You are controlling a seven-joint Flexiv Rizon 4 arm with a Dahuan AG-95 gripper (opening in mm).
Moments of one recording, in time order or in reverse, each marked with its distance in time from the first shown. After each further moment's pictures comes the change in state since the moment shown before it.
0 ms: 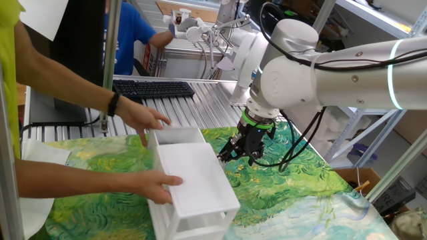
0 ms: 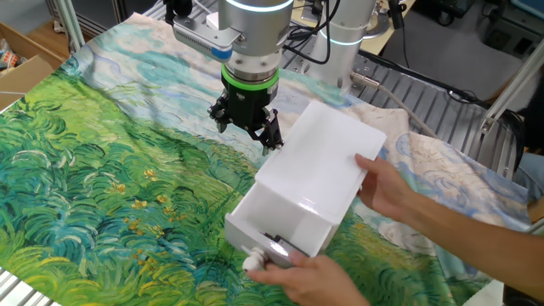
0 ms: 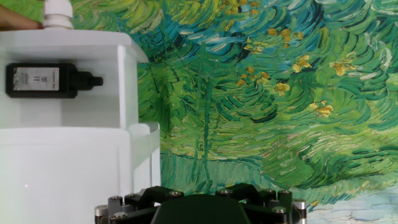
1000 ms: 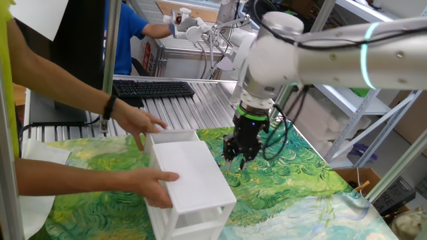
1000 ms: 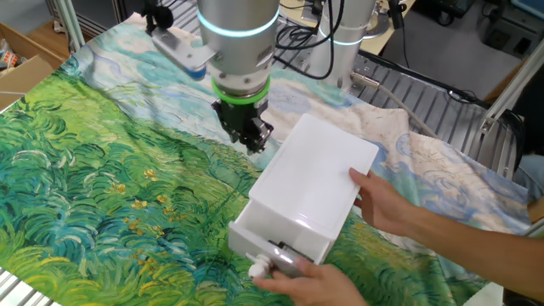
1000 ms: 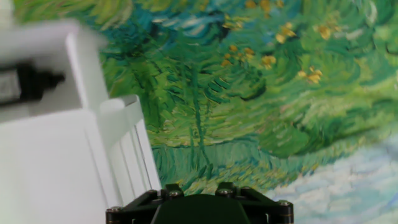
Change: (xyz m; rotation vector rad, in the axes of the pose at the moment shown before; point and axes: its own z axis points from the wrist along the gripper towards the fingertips) arm -0.003 0.000 -0.001 0.024 0.157 0.239
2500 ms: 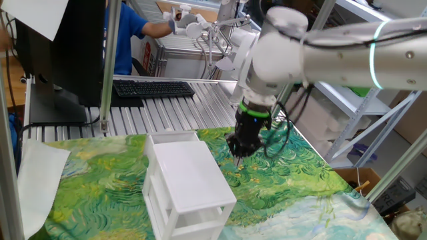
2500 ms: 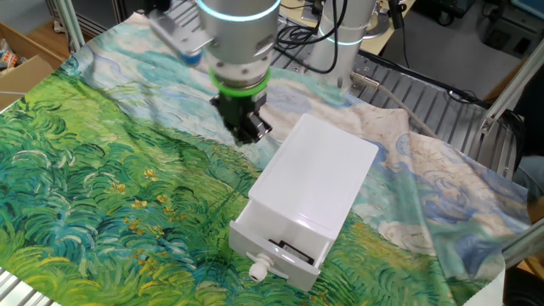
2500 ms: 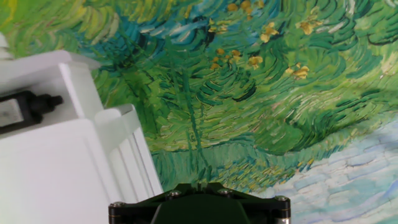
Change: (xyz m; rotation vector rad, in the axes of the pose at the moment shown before) arm -0.019 0.007 -0.032 -0.006 -0.033 0.016
